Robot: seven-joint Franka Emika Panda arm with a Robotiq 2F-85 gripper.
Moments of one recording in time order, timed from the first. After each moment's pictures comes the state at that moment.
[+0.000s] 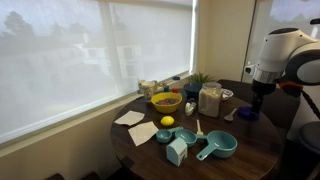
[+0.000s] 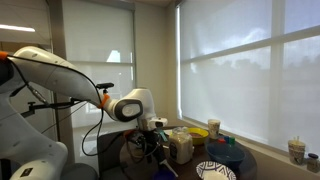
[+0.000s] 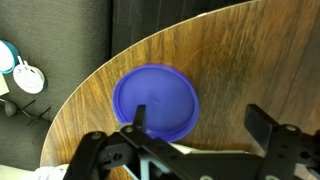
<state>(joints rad) -0.06 -0.54 0.00 -2.69 -0.23 2.27 -0.08</state>
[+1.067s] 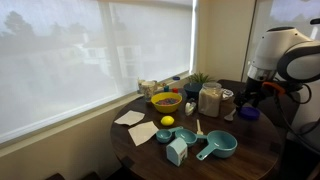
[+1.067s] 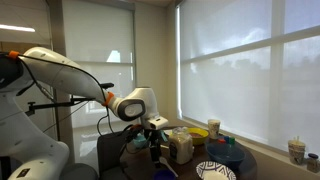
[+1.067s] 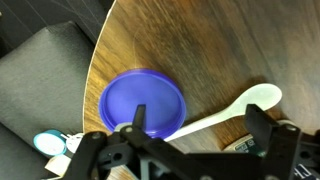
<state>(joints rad) -0.13 -0.49 0.09 -2.64 -0.11 2.33 0.56</state>
